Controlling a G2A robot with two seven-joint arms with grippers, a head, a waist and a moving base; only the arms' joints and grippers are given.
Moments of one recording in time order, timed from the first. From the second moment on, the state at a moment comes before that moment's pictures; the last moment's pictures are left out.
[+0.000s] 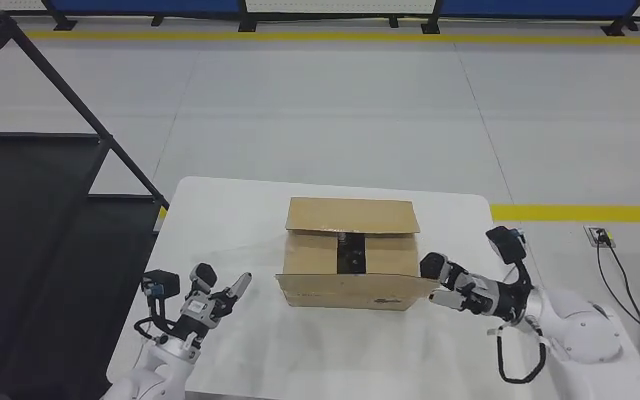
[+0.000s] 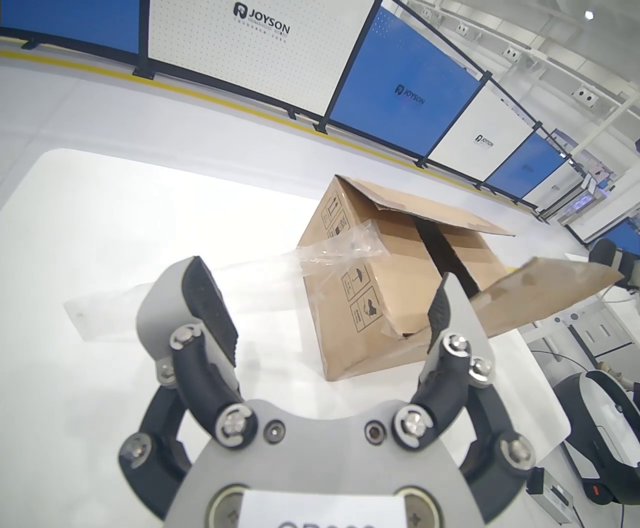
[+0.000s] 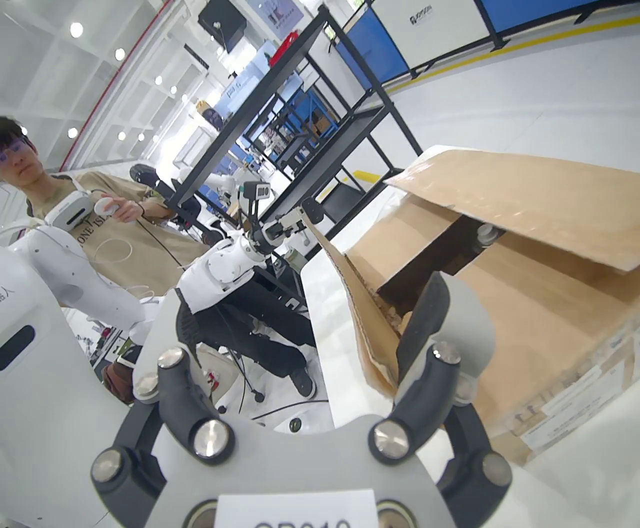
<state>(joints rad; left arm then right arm) 1.52 -1.18 -1.54 -1.88 0.80 -0.22 -0.11 -1.15 -1.04 1.54 -1.65 0.19 -0.73 1.09</state>
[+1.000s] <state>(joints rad) 1.43 -1.17 -1.41 -1.77 1.01 -0.41 -0.31 -1.10 -0.92 1.38 -1.59 0.33 -0.51 1.05</state>
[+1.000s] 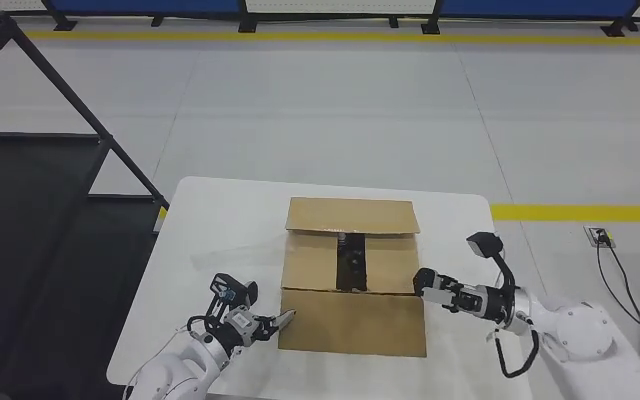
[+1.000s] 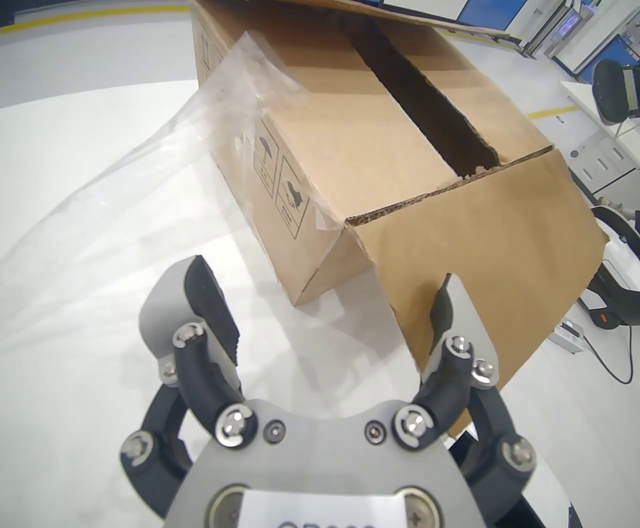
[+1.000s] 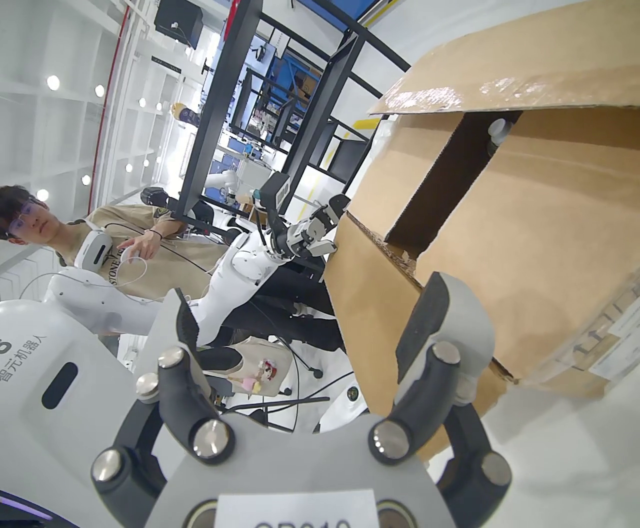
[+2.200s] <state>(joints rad) 1.43 -1.17 -1.41 -1.77 1.01 -0.41 -0.31 -0.67 -1.07 1.07 -1.14 0.58 -0.32 0.72</state>
